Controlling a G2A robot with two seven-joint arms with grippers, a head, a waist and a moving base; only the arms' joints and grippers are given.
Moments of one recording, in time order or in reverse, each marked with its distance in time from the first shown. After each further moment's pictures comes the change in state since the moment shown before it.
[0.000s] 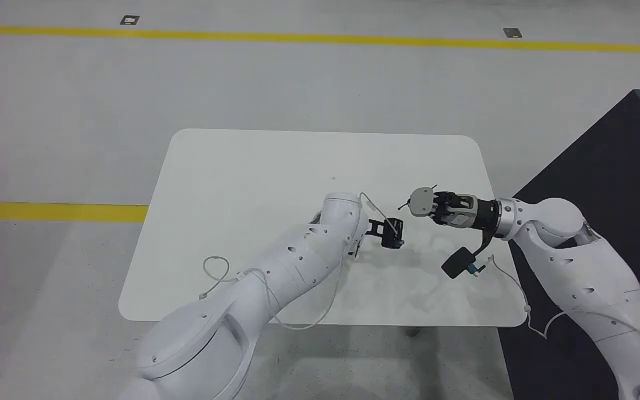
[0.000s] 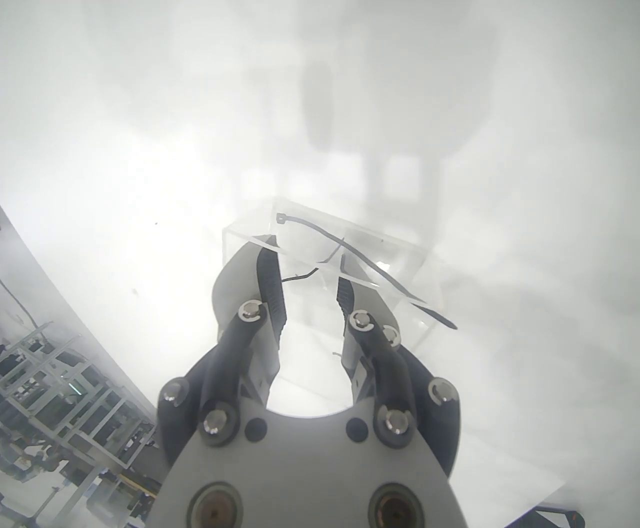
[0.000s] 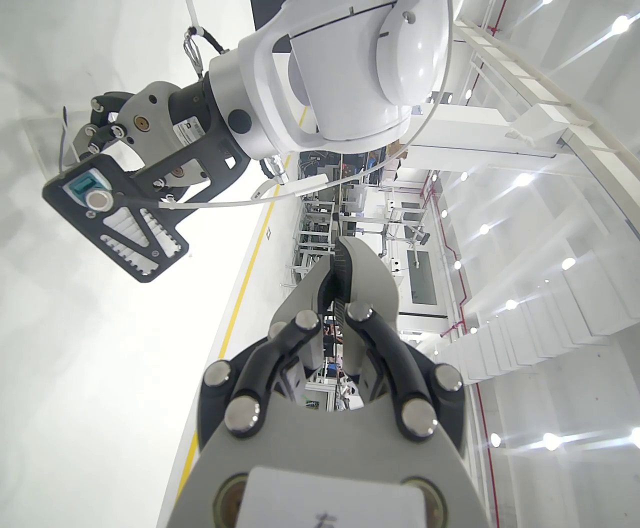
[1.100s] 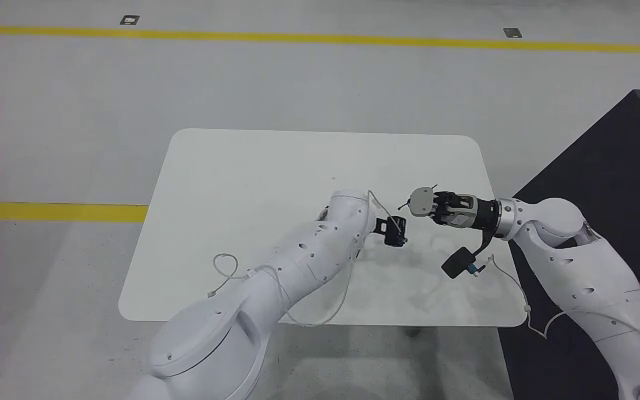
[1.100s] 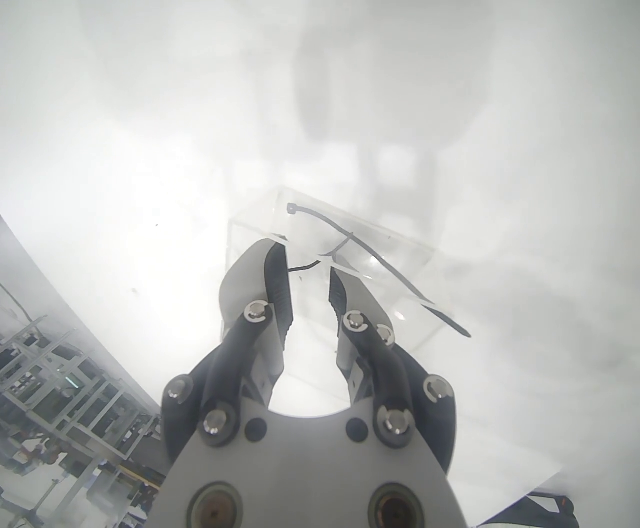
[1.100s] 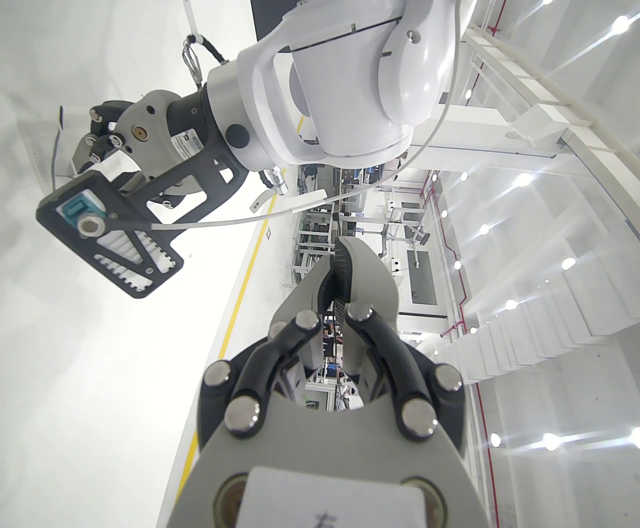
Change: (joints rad) left arm -0.024 -0.063 0.005 0.094 0.035 0.015 0.010; right arm 0.000 0.000 0.000 0.000 0.000 0.000 0.000
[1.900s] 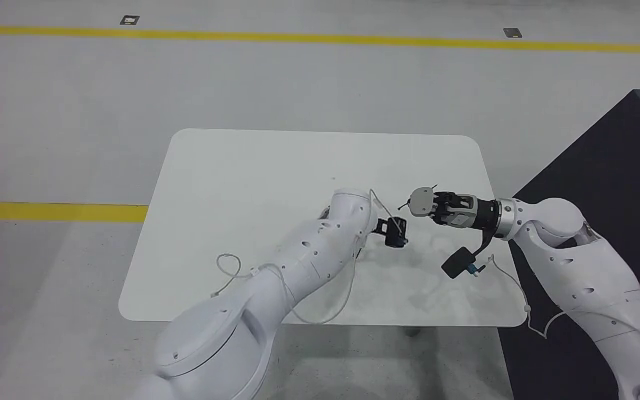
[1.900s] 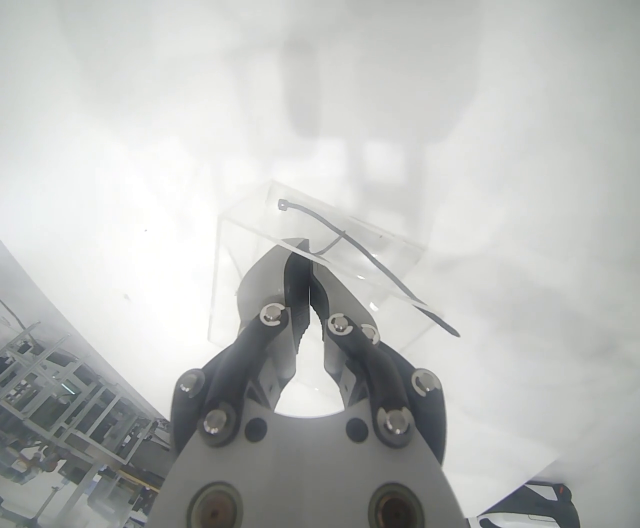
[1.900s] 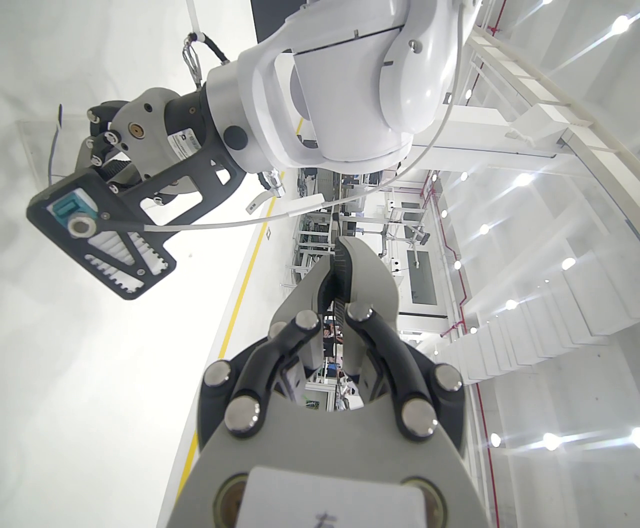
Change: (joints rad) left arm -0.018 -0.029 -0.022 0.056 -0.004 -0.035 -0.008; right arm 0.000 0.000 0.000 0.000 0.000 0.000 0.000
